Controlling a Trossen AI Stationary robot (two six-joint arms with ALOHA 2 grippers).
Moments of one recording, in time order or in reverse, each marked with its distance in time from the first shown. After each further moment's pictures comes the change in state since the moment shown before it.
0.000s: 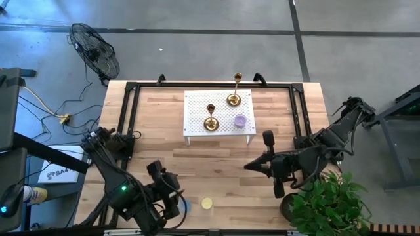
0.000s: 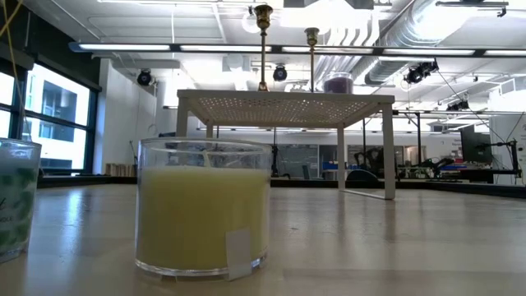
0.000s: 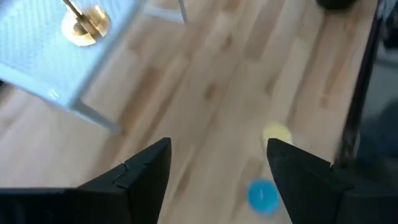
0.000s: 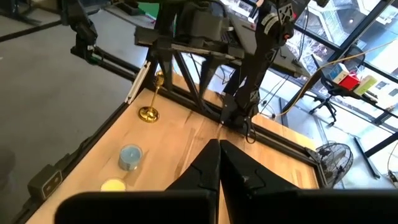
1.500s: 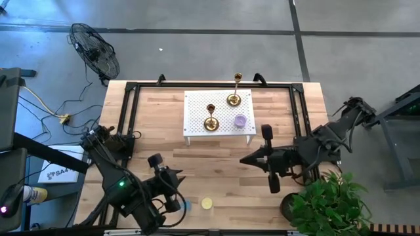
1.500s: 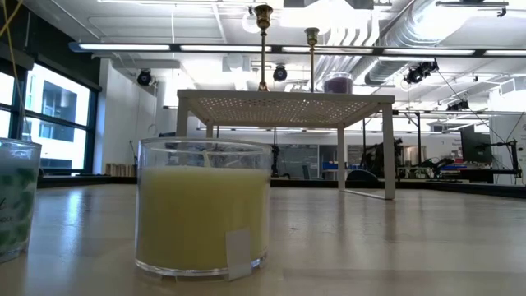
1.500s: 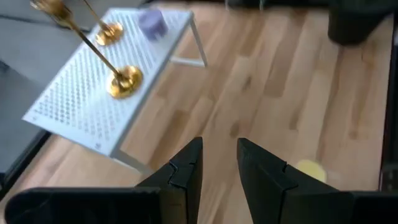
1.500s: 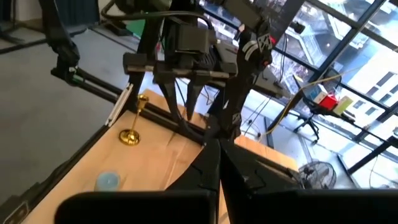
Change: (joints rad) left arm 0.004 -0.024 0.001 -0.008 -0.183 0.120; right arm -0.056 -0.001 0.001 0.129 -0.019 -0.103
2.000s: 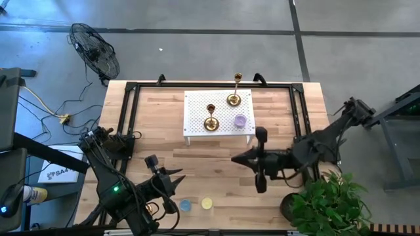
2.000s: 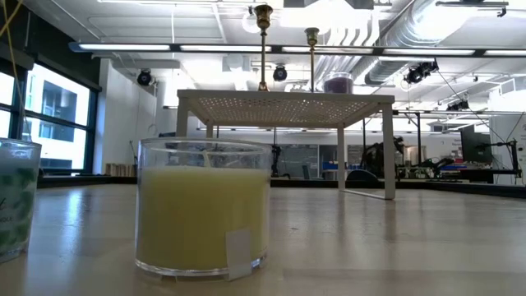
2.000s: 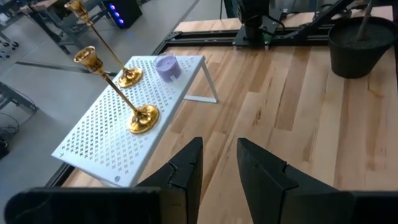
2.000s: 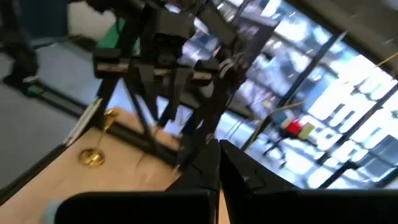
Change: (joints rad) left arm -0.043 0.000 0.000 0.000 -0.199 0.020; right arm -0.027 0.001 -0.218 0.413 0.049 -0.187
